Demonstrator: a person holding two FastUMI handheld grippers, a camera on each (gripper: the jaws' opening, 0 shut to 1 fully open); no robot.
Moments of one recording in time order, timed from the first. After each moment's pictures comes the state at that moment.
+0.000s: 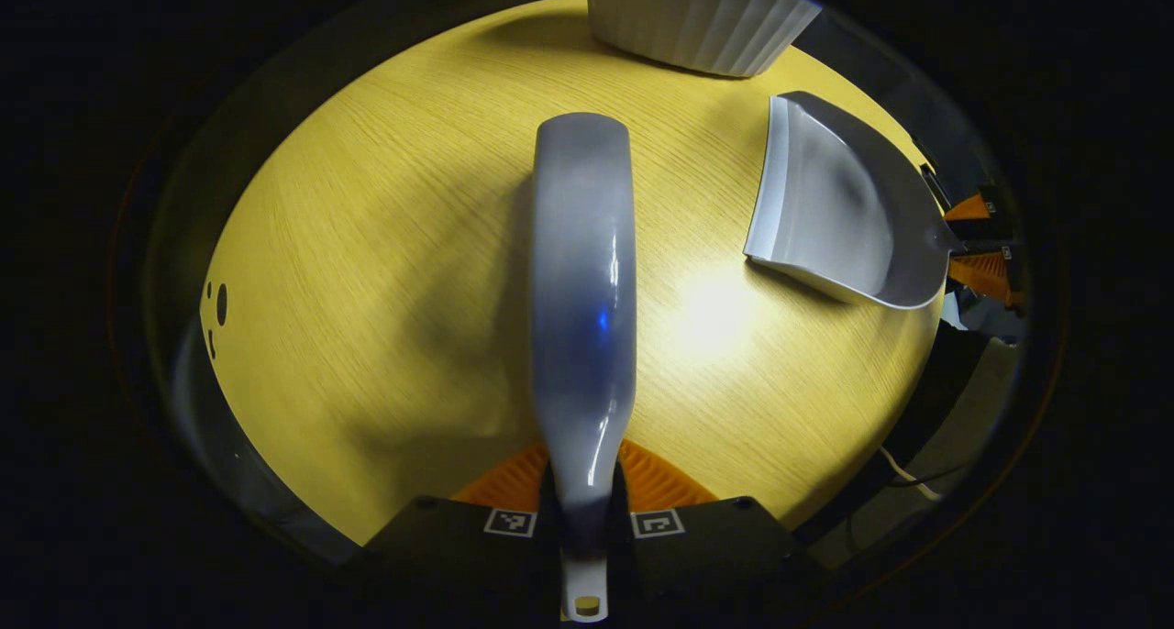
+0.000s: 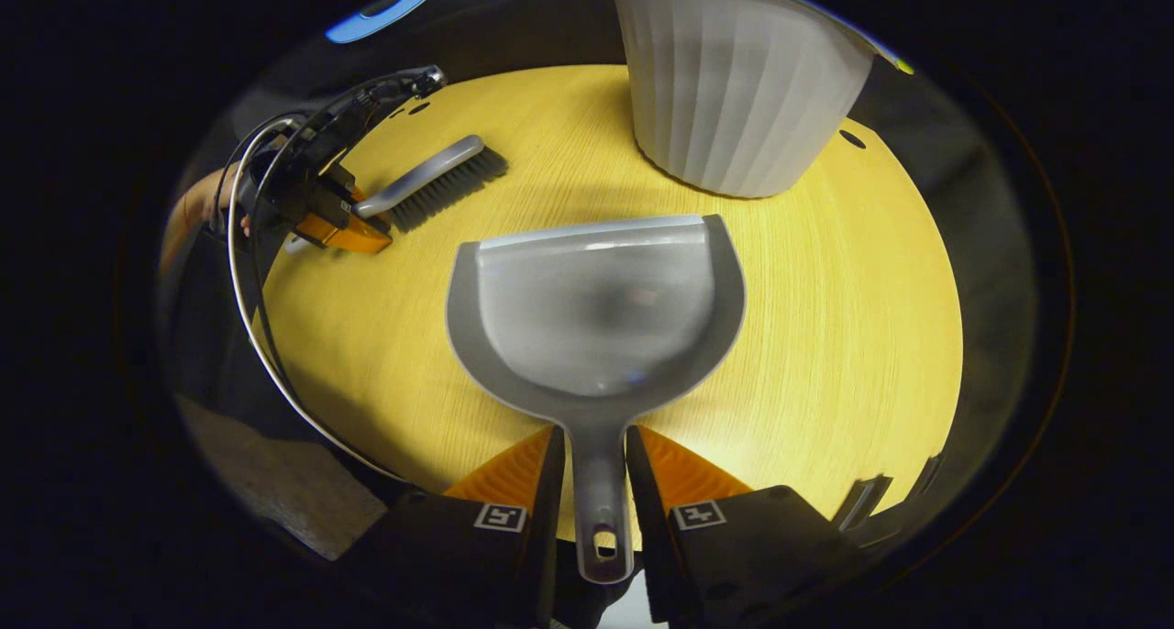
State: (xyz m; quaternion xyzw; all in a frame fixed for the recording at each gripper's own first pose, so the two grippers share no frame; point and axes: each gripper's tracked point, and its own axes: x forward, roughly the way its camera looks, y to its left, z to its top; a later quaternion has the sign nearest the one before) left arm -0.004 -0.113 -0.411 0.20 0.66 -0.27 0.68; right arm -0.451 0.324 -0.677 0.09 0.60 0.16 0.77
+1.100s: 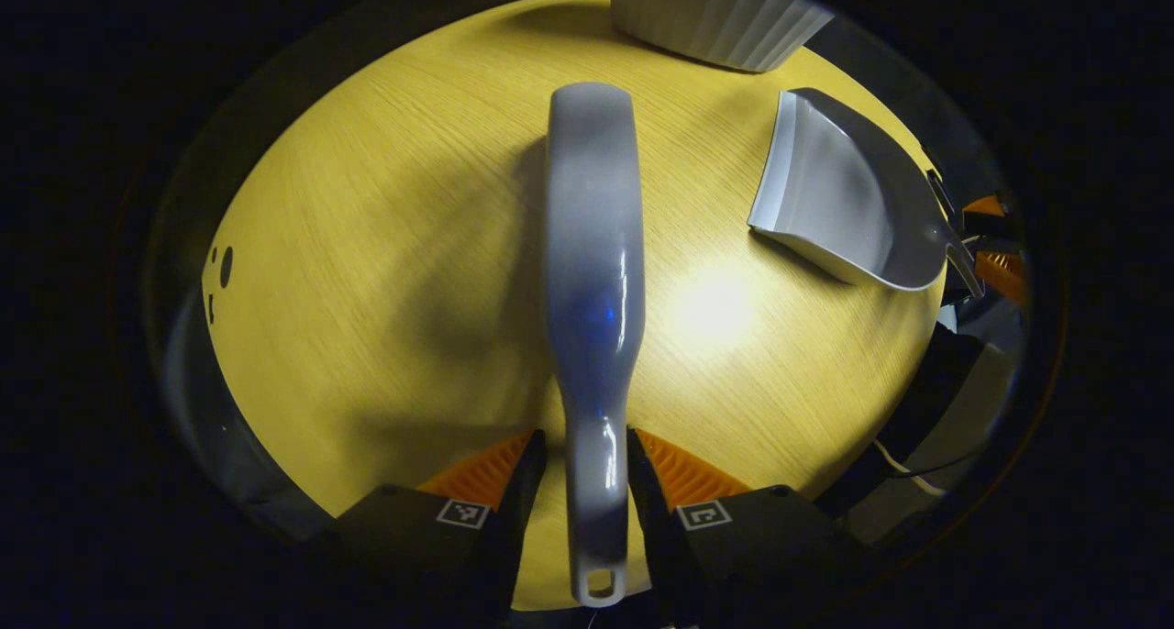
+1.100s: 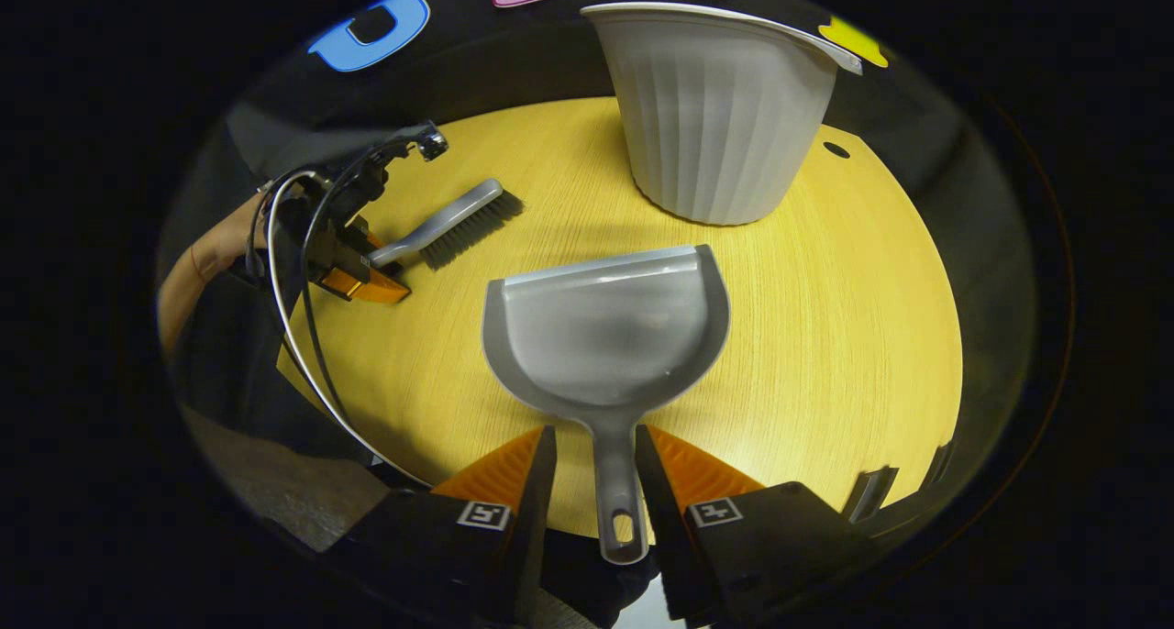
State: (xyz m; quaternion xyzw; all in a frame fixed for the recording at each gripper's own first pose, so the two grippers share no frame) left arm -0.024 -0.097 -0.396 0.19 0.66 -0.25 0.69; right arm -0.446 0.322 -0.644 0.13 0.56 0.16 0.80
